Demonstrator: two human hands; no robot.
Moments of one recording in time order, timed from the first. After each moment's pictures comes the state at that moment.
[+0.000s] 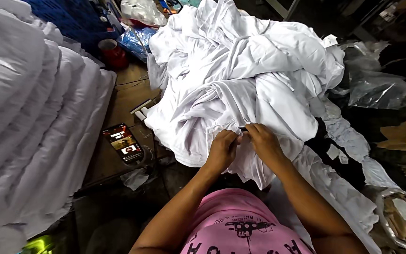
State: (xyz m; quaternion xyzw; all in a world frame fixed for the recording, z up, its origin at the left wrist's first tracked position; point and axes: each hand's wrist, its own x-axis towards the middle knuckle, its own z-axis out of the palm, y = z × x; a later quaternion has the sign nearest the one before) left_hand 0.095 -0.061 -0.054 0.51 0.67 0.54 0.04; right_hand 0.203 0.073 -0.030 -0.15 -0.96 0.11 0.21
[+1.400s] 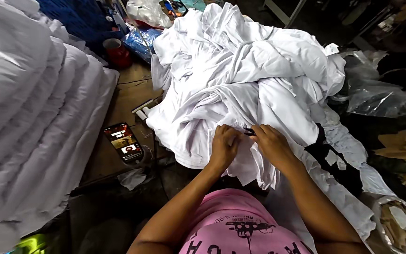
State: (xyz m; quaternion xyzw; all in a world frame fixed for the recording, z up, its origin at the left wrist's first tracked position) left_hand 0.092 -0.047 -0.056 0.42 0.68 0.59 0.04; right_hand 0.208 0.086 -0.007 -0.13 -0.98 0.08 0.15
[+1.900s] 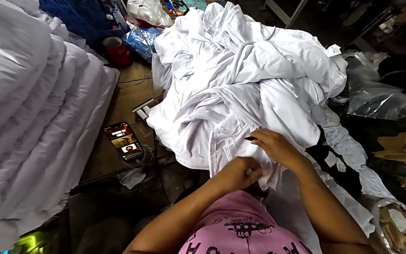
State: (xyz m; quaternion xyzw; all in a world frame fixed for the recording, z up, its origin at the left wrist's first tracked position) left_hand 0.124 -0.074 -0.034 0.60 0.60 0.46 0.26; right_hand 0.213 0.104 -0.001 -0.05 -0.97 0.22 0.07
